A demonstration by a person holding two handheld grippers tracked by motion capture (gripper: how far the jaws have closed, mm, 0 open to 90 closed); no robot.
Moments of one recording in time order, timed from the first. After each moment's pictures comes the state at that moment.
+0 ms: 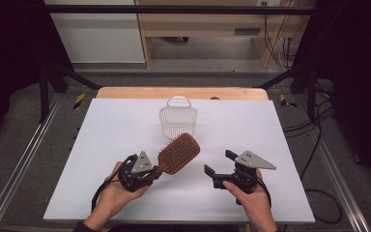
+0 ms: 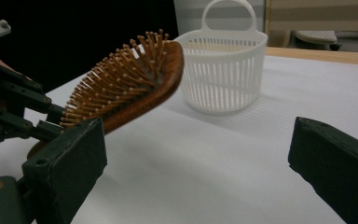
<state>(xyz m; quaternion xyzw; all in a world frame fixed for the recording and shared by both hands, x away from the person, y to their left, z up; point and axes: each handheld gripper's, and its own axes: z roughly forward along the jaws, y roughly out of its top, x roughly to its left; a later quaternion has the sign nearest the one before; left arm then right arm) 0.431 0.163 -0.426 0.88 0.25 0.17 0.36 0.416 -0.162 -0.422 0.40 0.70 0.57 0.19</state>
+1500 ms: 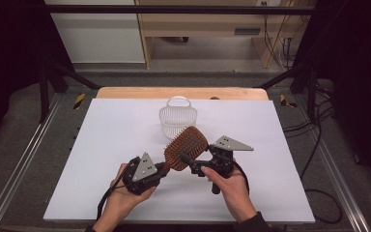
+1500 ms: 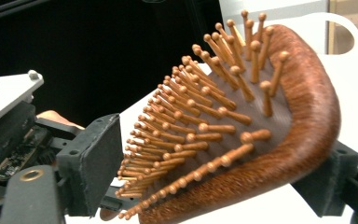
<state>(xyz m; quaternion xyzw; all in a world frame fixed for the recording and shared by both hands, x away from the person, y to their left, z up) 0.417 0.148 -0.415 0.85 0.23 0.21 0.43 0.444 -0.106 -0.396 0.37 0.68 0.62 0.09</state>
